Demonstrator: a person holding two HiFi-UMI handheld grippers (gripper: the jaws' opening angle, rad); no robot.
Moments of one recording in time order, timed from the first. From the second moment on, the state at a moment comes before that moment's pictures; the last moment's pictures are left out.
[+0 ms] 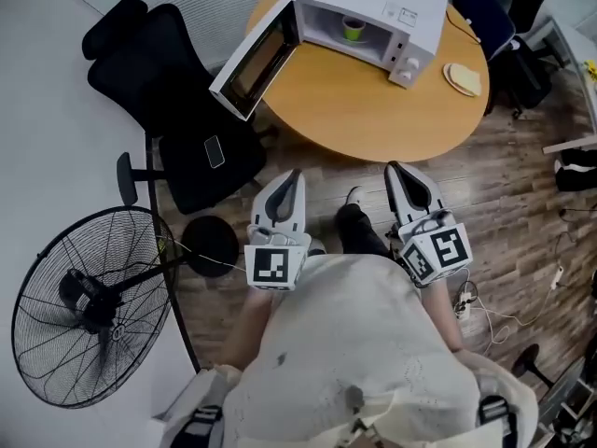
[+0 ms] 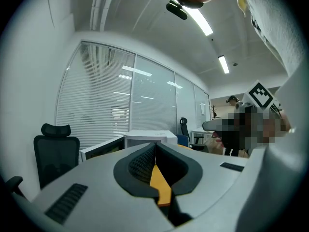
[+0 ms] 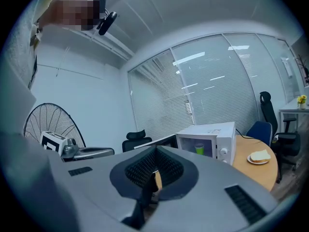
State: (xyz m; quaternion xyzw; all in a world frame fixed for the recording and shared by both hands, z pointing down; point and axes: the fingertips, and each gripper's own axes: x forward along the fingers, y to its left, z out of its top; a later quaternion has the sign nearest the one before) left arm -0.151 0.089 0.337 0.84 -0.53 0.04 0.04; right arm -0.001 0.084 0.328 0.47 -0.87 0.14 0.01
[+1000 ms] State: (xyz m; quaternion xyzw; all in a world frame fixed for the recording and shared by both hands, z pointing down) left arm -0.036 -0.064 0.363 0.85 -0.52 0.06 0.02; right arm 0.109 -0.064 0.335 0.46 -0.88 0.14 0.00
